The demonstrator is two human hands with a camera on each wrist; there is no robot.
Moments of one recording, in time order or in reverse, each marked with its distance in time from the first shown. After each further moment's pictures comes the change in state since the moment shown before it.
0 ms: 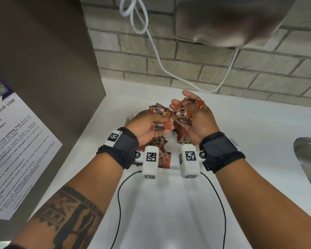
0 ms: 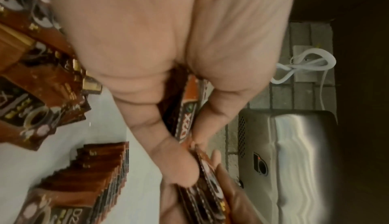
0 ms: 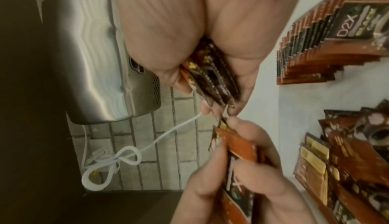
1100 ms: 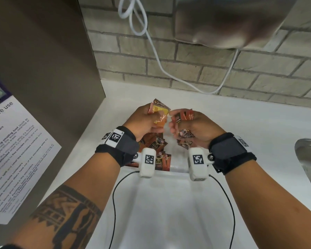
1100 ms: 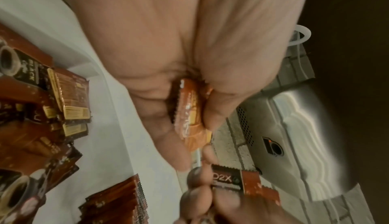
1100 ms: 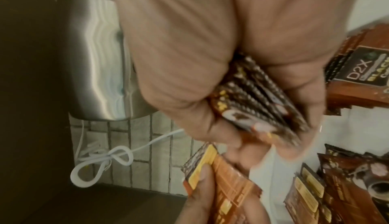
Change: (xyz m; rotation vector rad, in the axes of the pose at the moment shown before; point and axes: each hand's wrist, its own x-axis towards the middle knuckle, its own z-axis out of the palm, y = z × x) left_hand 0.011 0.005 -0.011 0.299 0.040 0.177; right_hand 0.000 -0.007 -0.016 -0.398 -0.287 0.271
